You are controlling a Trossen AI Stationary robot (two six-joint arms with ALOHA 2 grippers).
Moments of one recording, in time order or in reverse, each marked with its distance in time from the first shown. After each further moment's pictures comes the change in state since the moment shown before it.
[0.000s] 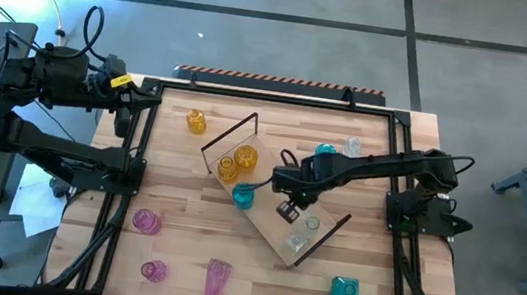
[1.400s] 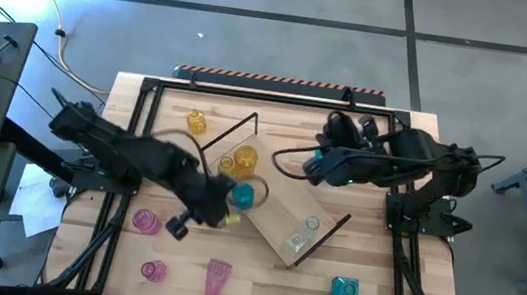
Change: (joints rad) left arm -0.524 0.720 0.000 0.095 0.266 0.534; right arm 0.160 -0.090 0.722 -0.409 0.790 0.032
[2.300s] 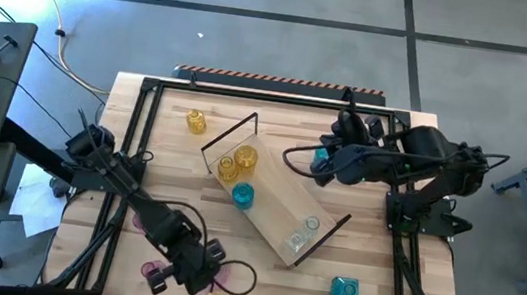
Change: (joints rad) left arm -0.285 0.244 0.000 0.129 0.172 -0.056; right arm 0.012 -0.035 -0.001 0.000 -0.047 0.030
